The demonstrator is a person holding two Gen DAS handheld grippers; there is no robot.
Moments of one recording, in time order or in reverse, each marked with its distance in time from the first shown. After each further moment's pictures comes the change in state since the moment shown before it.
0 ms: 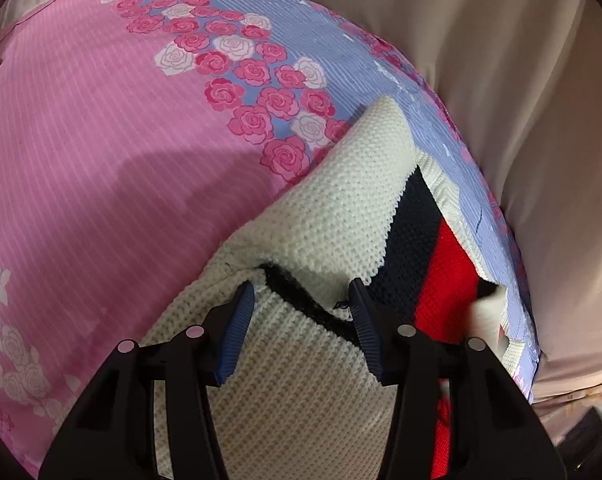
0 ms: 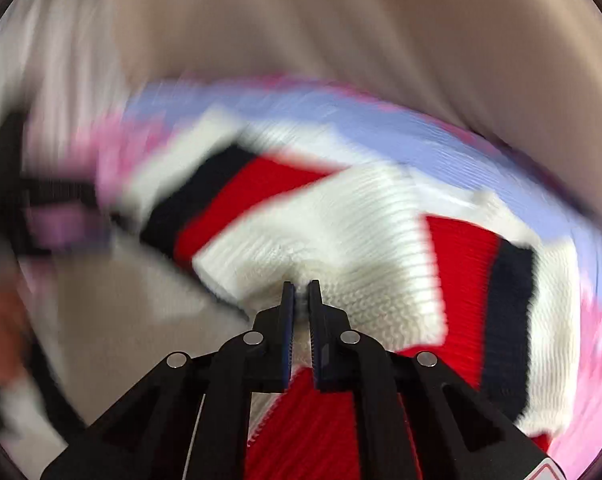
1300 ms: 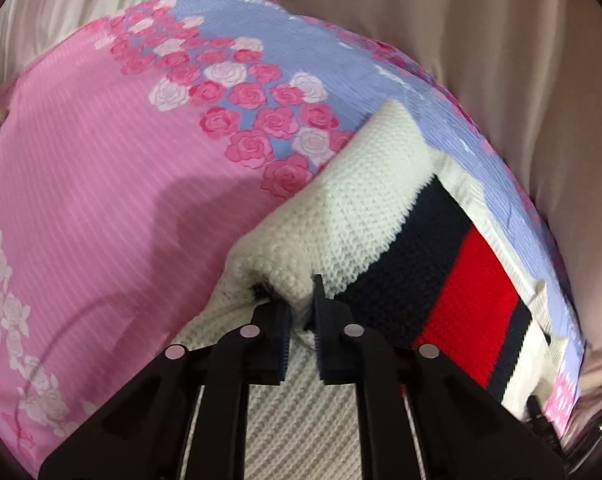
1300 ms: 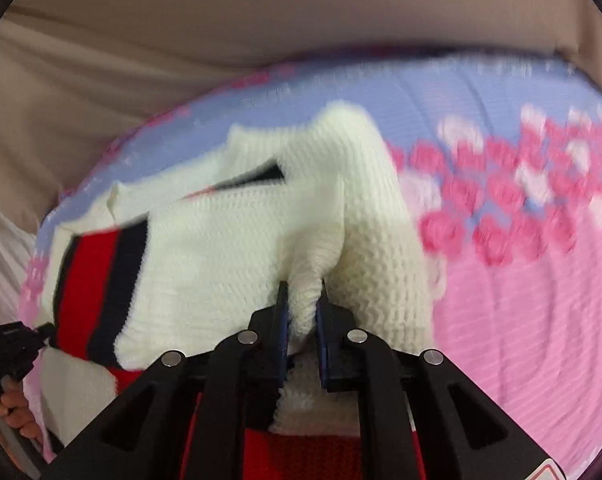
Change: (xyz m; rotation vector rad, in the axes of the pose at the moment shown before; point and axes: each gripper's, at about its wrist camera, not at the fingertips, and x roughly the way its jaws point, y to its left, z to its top) left arm 0.008 -0.018 0.003 0.123 -0.073 0.135; right arm 0.008 -0.166 -0.036 0.478 0.084 -0.099
